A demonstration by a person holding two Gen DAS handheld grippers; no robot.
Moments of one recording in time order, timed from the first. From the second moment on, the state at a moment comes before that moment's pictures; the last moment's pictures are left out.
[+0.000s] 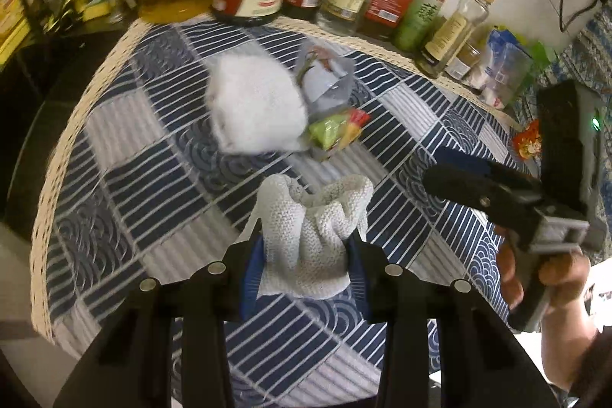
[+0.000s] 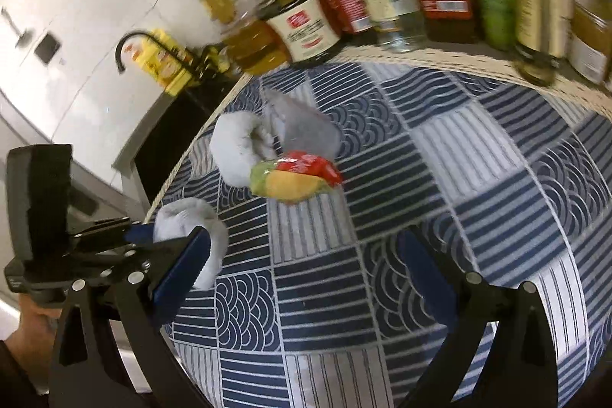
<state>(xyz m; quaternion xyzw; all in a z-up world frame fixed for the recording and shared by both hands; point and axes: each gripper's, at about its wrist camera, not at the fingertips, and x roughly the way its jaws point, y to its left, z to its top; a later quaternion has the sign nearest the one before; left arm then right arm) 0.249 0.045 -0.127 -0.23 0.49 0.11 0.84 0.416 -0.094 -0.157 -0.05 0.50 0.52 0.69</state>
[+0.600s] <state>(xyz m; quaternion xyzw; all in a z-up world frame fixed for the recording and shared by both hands) 0.185 0.058 -0.138 -0.32 0.48 0.19 0.80 0.426 -0.019 -0.189 -0.12 0.47 0.55 0.69</state>
